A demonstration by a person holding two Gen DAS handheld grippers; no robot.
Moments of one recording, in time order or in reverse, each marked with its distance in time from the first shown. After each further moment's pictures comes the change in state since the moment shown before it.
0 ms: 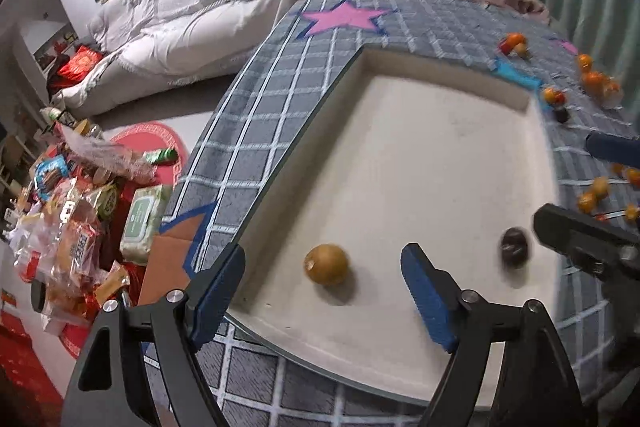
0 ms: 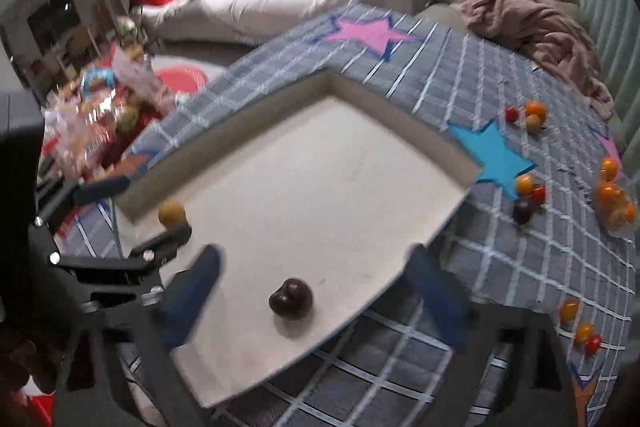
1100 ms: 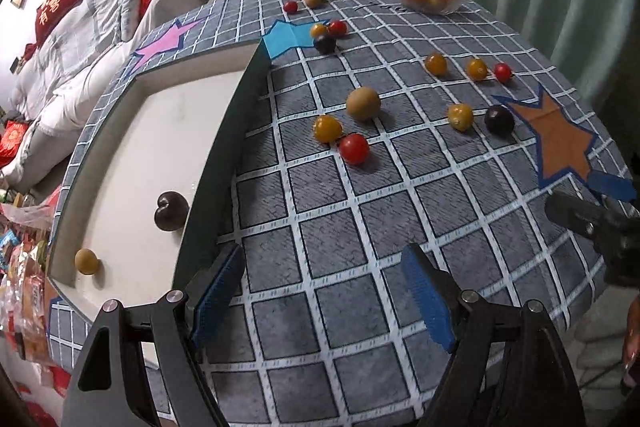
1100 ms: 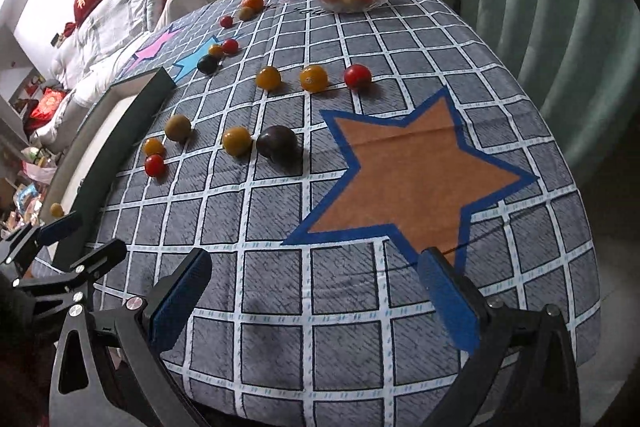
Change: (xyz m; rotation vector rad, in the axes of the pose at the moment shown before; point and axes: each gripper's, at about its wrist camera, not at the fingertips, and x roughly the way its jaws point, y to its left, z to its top) left arm -0.037 -0.203 -0.049 0.271 0.041 -0.175; right arm -0.081 -0.181 -0.198 0.528 0.036 -0.197
